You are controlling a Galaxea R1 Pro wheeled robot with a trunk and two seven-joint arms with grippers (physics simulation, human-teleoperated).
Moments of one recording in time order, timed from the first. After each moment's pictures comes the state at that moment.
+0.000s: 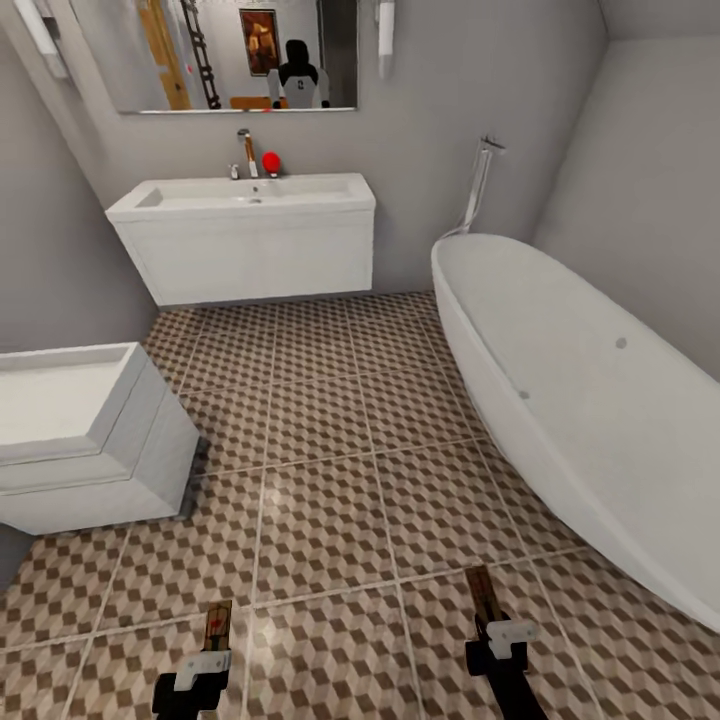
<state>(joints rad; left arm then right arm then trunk) -0.49 0.05 -0.35 0.07 0.30 -0.72 0.12 -0.40 -0.01 0.06 -0.24 0.04 -0.64 -0.05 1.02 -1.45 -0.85</state>
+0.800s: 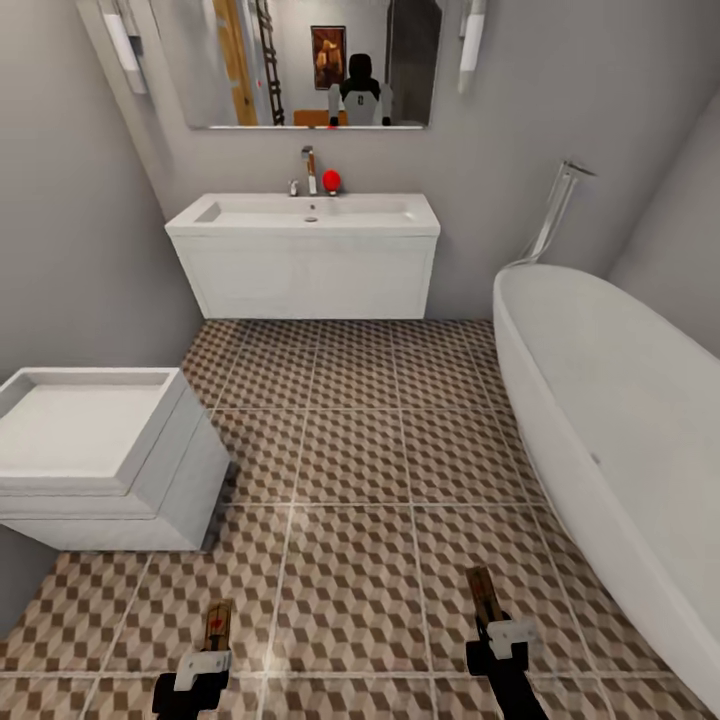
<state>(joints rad) -0.49 0.05 -0.35 0.08 0.30 -0.72 0.12 -0.40 -0.01 0.06 -0.24 0.04 -0.64 -0.05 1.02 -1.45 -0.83</state>
